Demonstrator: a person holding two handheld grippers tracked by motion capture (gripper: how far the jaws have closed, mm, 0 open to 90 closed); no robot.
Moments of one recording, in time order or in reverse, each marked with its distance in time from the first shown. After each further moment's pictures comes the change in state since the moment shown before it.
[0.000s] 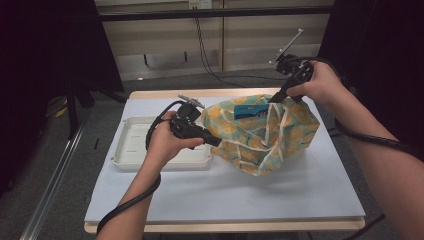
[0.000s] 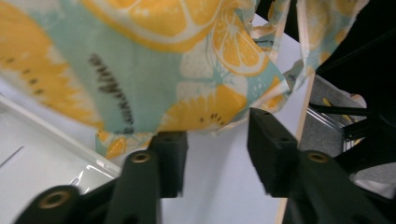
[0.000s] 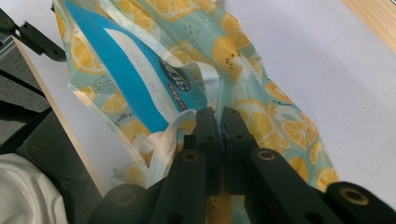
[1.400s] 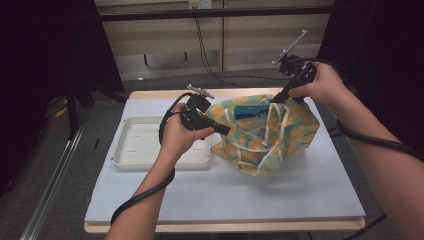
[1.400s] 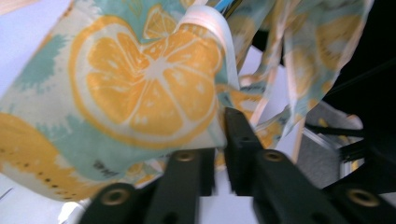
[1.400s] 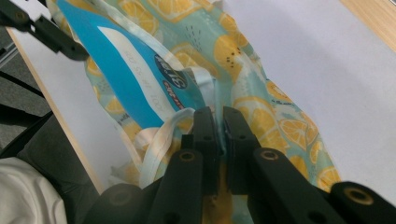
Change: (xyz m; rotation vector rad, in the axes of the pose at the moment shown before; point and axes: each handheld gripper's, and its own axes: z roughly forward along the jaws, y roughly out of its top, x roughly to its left) left arm -0.006 0.027 0.001 -0.085 -0.034 -0.037; right arm -0.004 -0.006 -0.001 -0.023 0.006 0.016
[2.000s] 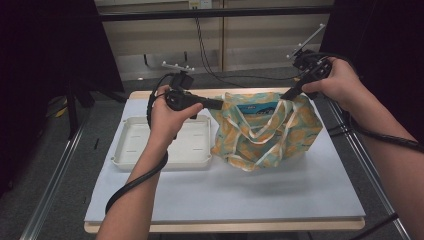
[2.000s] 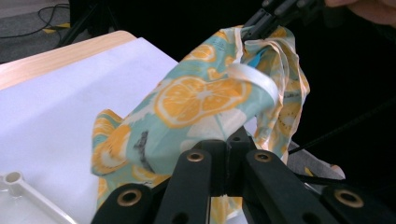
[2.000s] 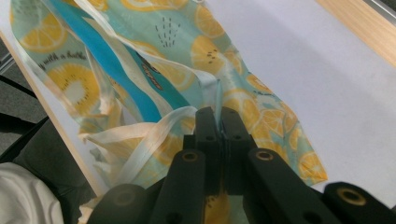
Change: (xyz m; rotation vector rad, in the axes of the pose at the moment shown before) left arm 0.010 0.026 -0.046 -0.202 -0.013 -0.029; right arm -0.016 -0.016 -0.022 -0.034 -0.025 0.031
